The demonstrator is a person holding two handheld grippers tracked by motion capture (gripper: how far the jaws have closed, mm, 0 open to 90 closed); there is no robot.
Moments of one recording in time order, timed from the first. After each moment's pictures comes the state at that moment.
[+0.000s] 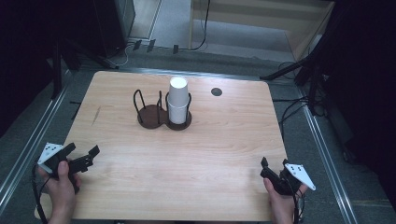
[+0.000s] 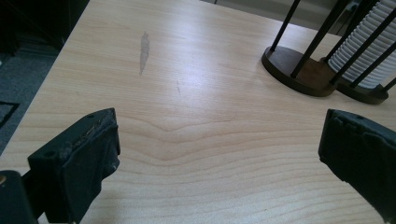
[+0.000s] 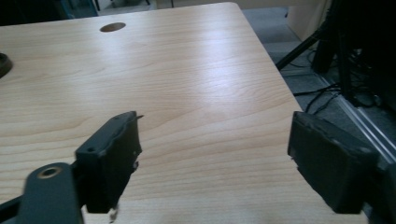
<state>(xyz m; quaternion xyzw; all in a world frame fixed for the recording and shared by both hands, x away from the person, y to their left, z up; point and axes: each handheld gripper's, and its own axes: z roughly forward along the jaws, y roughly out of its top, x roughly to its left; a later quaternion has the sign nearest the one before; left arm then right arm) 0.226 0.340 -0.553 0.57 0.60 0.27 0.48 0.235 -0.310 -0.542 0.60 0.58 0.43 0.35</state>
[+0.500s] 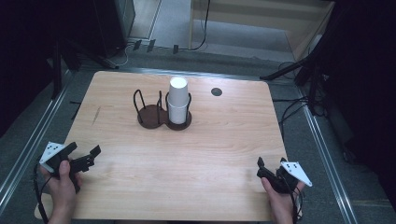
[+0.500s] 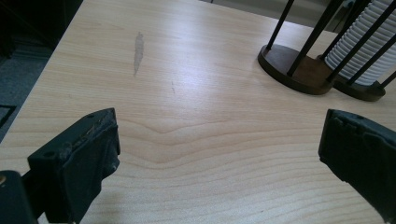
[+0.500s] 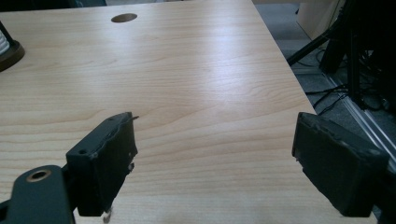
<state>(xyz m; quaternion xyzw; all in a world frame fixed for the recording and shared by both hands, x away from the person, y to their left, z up) 0.228 0.339 -0.553 0.58 0.60 0.27 0.49 0.238 -0.300 -0.536 0.59 0.61 0.41 0.35</state>
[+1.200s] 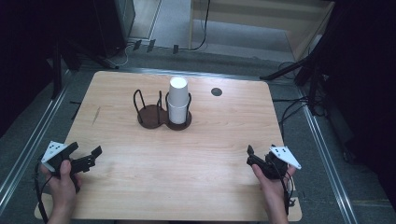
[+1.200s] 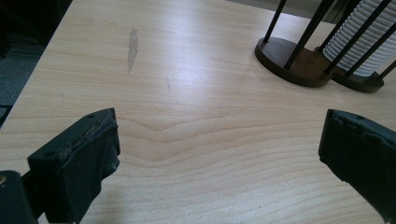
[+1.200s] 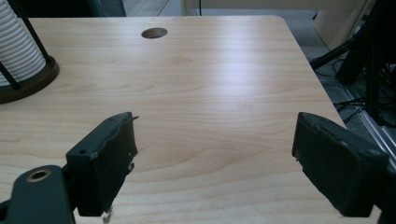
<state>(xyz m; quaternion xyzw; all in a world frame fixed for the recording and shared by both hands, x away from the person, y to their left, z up) 0.229 0.338 -0.553 0.59 0.60 0.26 0.48 0.266 -0.265 -0.506 0.57 0.63 0.42 0.34</state>
